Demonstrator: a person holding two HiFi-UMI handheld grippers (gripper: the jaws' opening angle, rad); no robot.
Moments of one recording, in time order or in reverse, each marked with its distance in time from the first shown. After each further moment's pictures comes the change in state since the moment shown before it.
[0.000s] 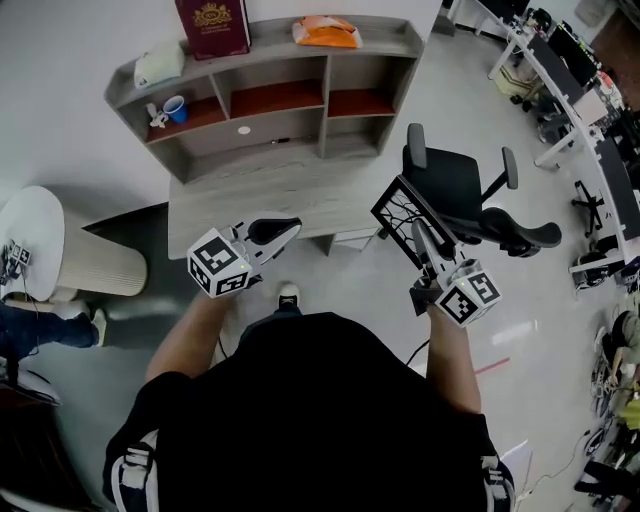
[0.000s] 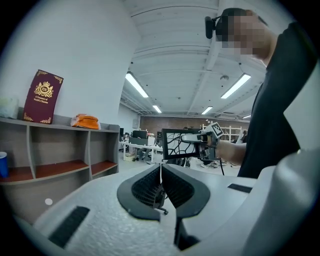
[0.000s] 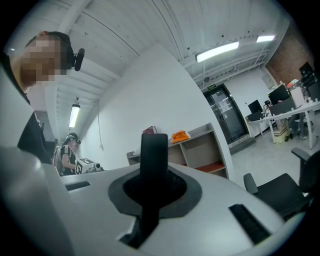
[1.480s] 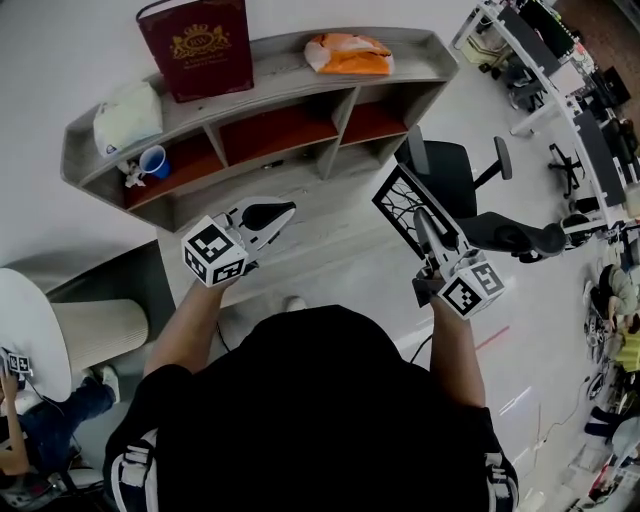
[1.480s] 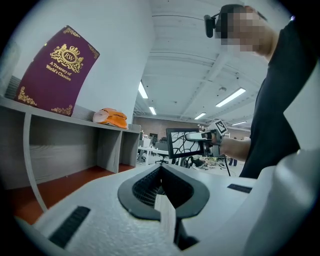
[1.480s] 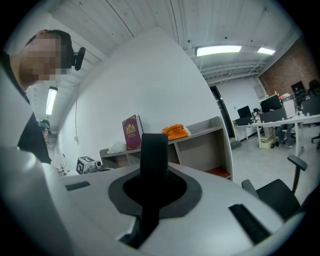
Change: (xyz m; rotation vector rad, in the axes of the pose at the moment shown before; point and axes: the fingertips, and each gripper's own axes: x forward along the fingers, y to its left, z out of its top) left arm -0.004 0.243 -0.002 -0.030 -0.027 -0.154; right arm 0.202 -0.027 0.009 -0.042 0.043 -0.206
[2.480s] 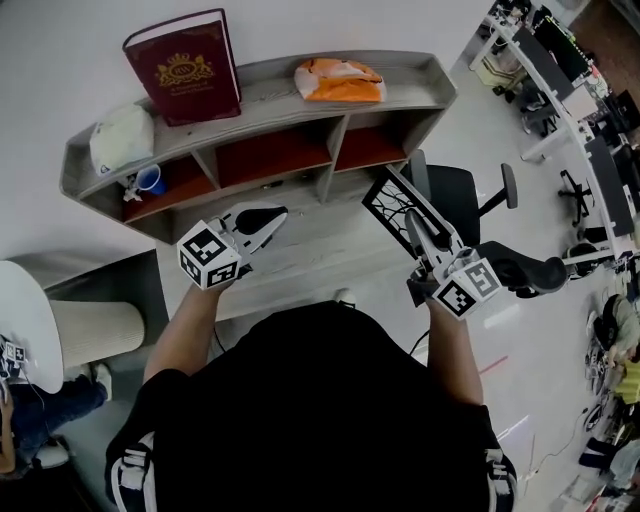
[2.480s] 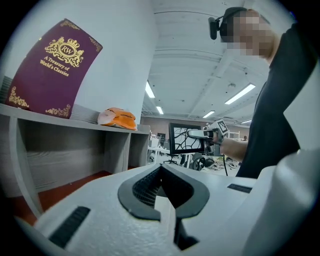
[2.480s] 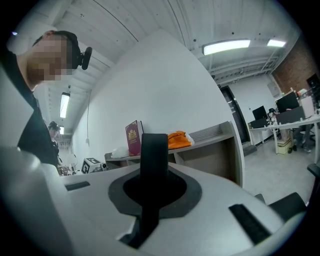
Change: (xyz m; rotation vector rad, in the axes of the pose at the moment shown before) left arm 0.036 0.038 0.010 -0.010 0.011 0.093; right arm 0.038 -0.043 0.028 -0.042 -0.032 0.161
